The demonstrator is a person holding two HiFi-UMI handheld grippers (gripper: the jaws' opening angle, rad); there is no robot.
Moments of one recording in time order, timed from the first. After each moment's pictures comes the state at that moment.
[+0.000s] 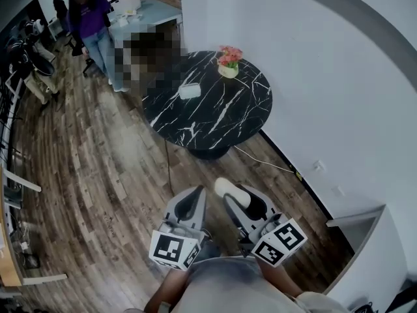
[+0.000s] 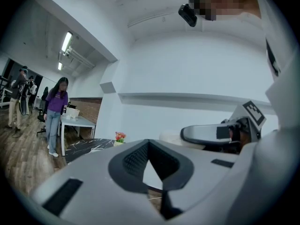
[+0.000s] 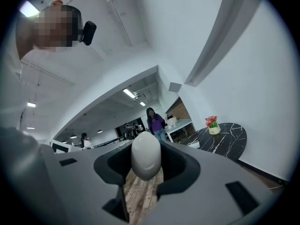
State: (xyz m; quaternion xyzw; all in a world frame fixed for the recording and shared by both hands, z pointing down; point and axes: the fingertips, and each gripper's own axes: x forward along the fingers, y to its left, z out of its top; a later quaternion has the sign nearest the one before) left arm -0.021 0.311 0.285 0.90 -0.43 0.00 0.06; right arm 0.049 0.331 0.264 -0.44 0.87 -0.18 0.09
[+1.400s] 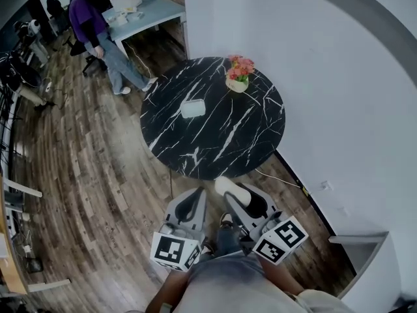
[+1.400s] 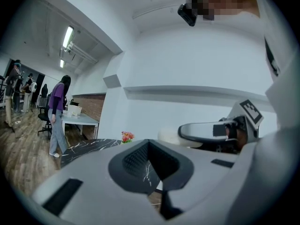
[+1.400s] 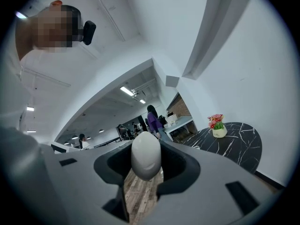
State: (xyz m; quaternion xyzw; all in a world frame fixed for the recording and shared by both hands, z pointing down) left arm -0.008 0.142 0.303 0.89 -0.45 0.02 0.08; right arm 0.064 0.153 0.278 -0.42 0.88 -0.20 0.08
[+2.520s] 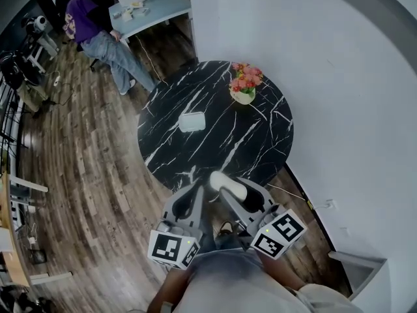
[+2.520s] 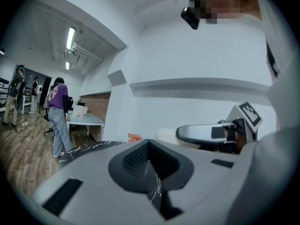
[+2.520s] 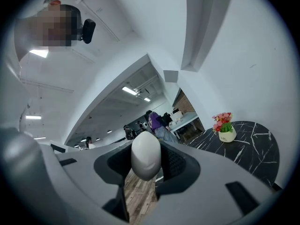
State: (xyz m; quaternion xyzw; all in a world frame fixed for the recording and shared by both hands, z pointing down) left arm 0.034 0.024 0.304 0.87 -0.49 0.03 0.09; right arm 0.104 0.025 0.285 -0.37 0.90 -0.22 0.09
